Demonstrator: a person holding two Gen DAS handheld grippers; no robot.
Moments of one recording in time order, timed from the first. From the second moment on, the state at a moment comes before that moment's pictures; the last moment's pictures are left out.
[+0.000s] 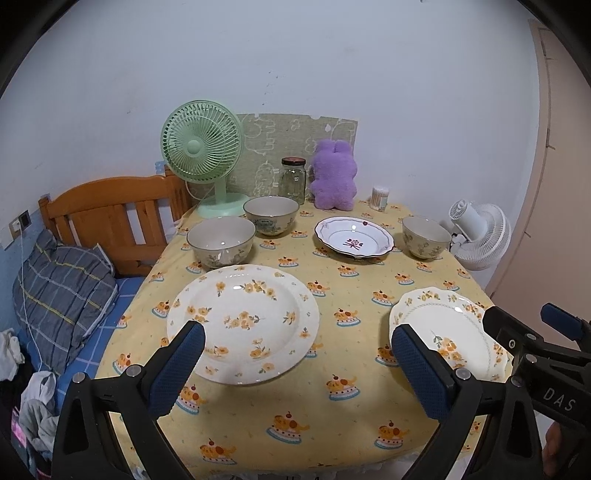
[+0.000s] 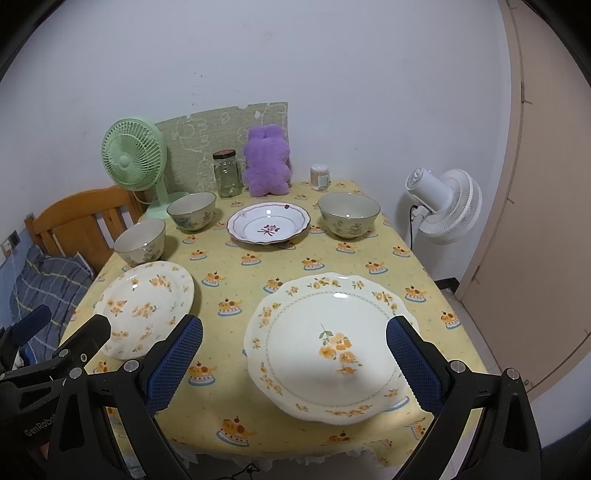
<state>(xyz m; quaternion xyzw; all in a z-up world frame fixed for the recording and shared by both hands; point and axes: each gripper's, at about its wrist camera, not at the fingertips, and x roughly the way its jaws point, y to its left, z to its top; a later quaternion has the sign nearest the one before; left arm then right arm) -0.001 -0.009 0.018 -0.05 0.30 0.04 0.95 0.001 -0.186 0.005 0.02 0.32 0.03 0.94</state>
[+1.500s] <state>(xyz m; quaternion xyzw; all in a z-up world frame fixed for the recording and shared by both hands) 0.149 -0.150 -0.097 -0.04 0.49 0.03 0.87 0.151 -0.306 -0.121 0.02 0.51 0.02 0.86</state>
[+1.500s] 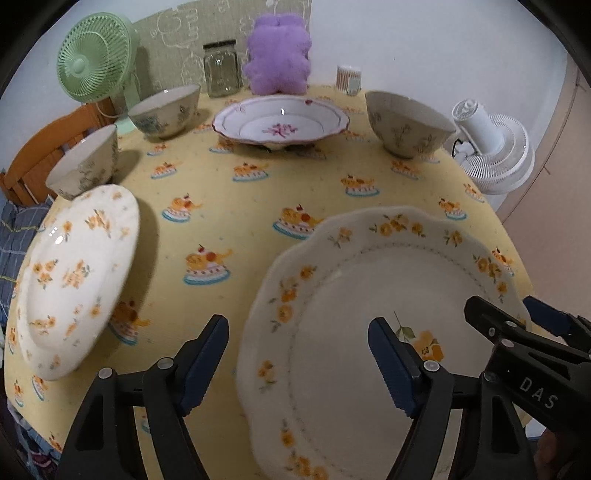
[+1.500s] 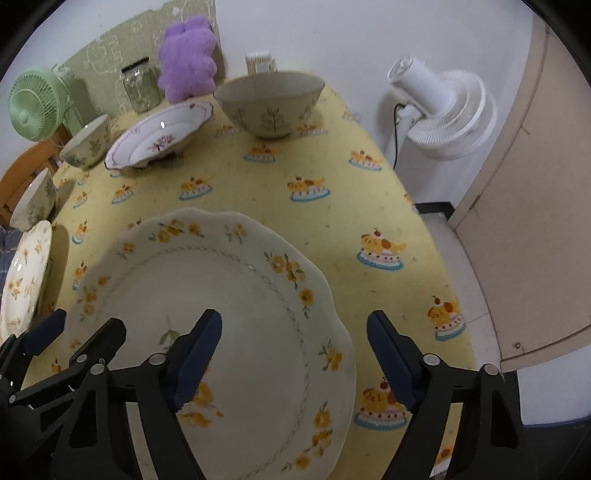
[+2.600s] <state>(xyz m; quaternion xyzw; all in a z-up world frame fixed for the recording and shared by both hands) 0.204 -0.084 -0.102 -0.07 0.53 0.07 0.84 0.223 -0.234 -0.122 0.01 0.54 0.08 0.84</state>
